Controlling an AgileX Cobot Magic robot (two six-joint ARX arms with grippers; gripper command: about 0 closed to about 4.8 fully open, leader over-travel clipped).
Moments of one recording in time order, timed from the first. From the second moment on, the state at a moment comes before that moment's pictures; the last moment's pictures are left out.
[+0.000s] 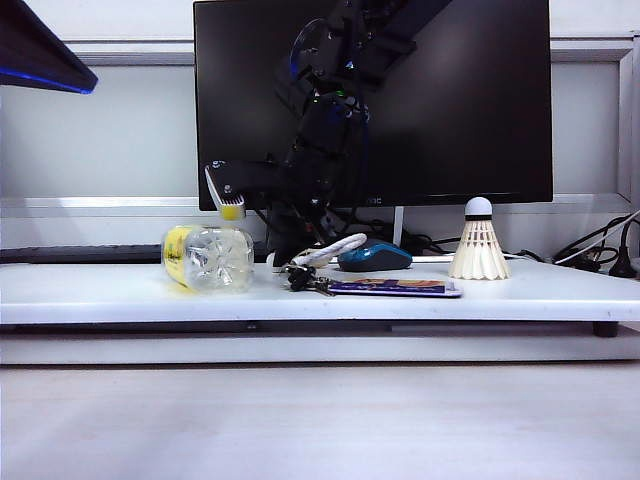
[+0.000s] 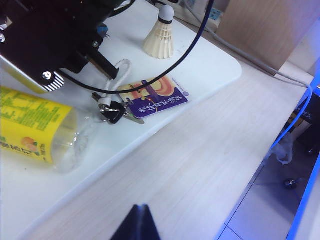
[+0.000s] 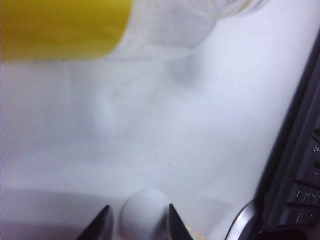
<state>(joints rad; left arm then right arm) -0.29 0.71 0.56 -0.31 0.62 0.06 0.60 2.30 2.05 -0.62 -0.07 -1.50</state>
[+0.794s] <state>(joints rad) -0.29 0.71 0.56 -0.31 0.62 0.06 0.59 2.31 2.07 -0.62 -0.04 -1.50</state>
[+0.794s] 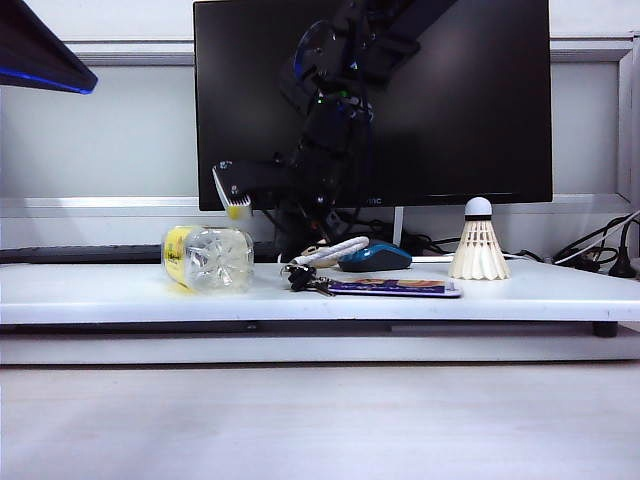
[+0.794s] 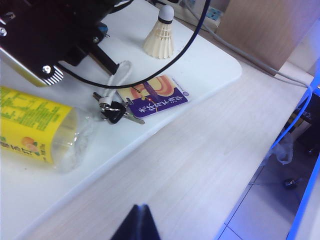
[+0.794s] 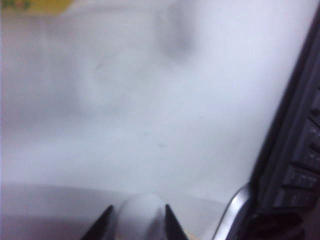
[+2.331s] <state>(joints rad) -0.29 0.71 0.56 -0.31 0.64 0.06 0.57 2.32 2.10 -0.64 0.03 -1.65</state>
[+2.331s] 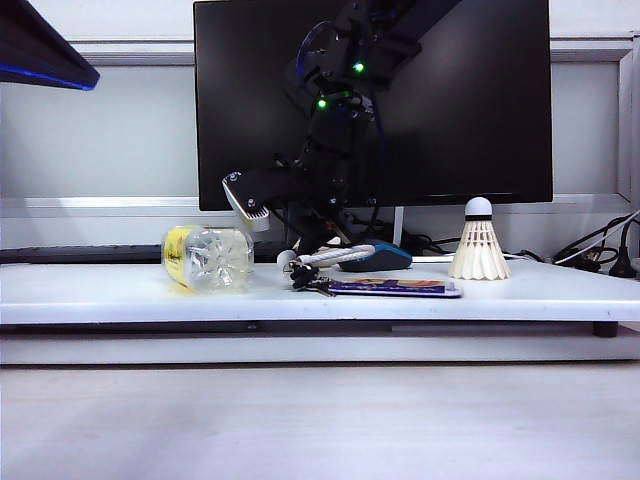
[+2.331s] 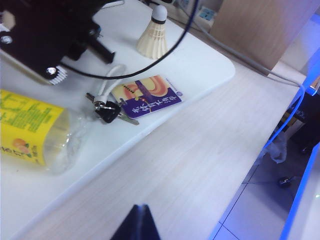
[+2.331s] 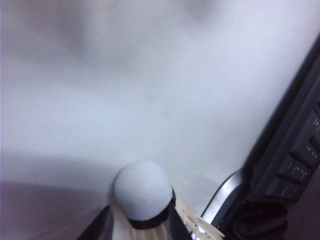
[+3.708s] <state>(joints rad) -0.29 0.71 0.56 -0.31 0.64 0.06 0.57 2.25 2.09 -0.59 0.03 -1.41</state>
